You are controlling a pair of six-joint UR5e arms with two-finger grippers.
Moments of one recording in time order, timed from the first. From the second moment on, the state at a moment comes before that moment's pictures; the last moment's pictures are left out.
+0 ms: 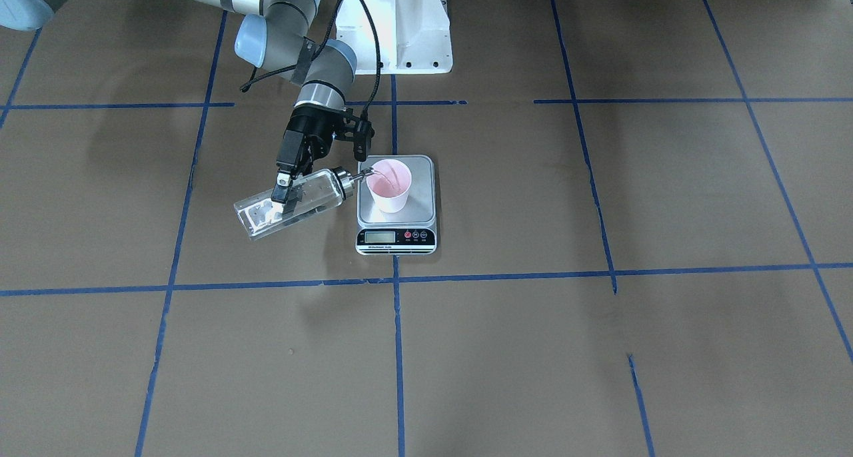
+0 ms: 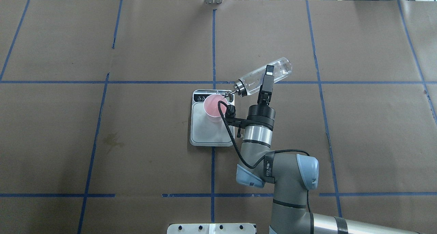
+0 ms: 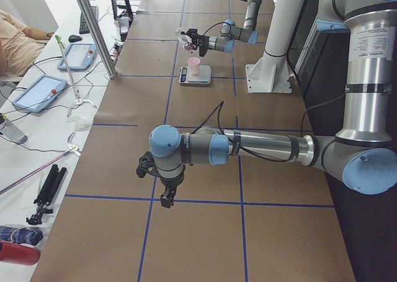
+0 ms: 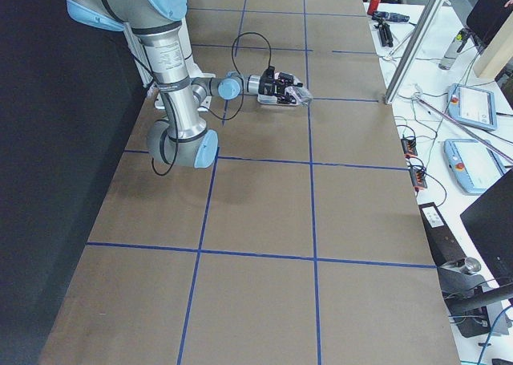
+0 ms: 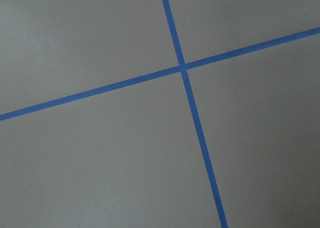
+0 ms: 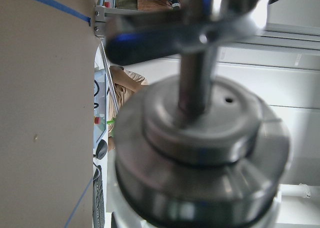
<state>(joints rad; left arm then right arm) -1.60 -1.54 -1.69 -1.48 -2.31 0.29 0.25 -1.05 1.60 -1.82 0.14 0.36</state>
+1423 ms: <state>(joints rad) -1.60 -1.54 -1.69 -1.48 -2.31 0.29 0.25 -1.05 1.61 -1.82 0.13 0.34</state>
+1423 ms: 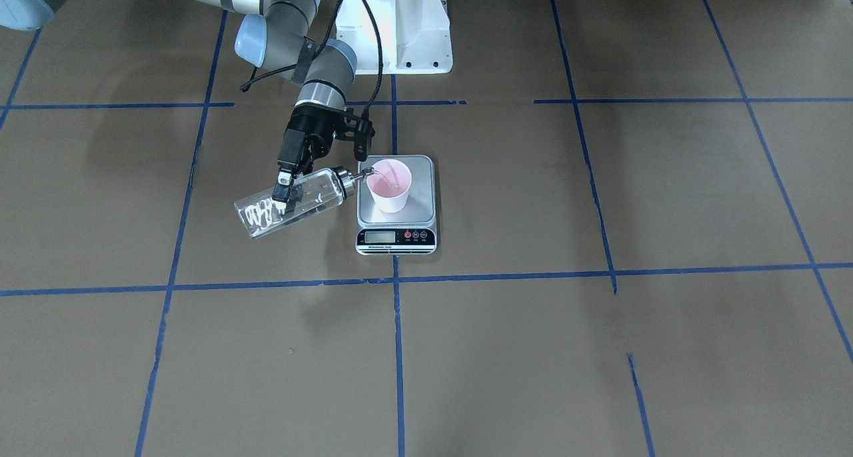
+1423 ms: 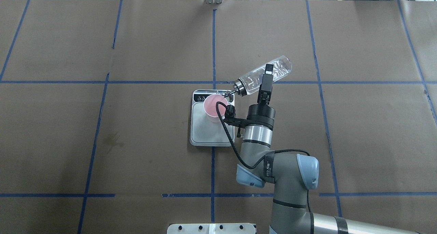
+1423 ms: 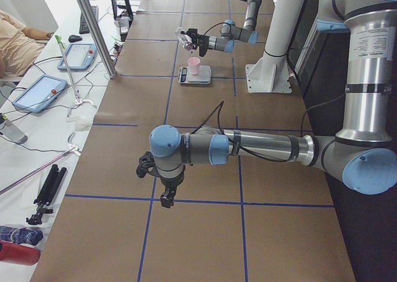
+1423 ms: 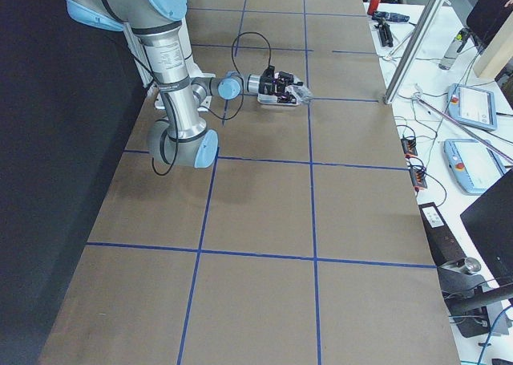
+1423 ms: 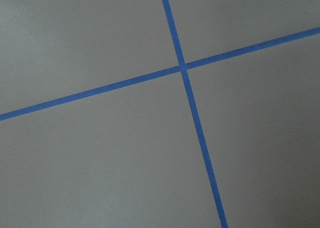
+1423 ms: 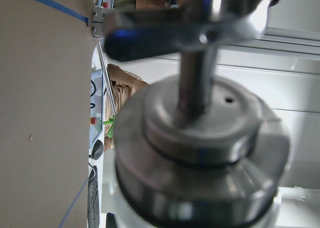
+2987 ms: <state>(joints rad) -1.60 -1.54 -1.69 -1.48 -2.31 0.29 0.24 -1.05 1.76 -1.80 0.27 0.36</state>
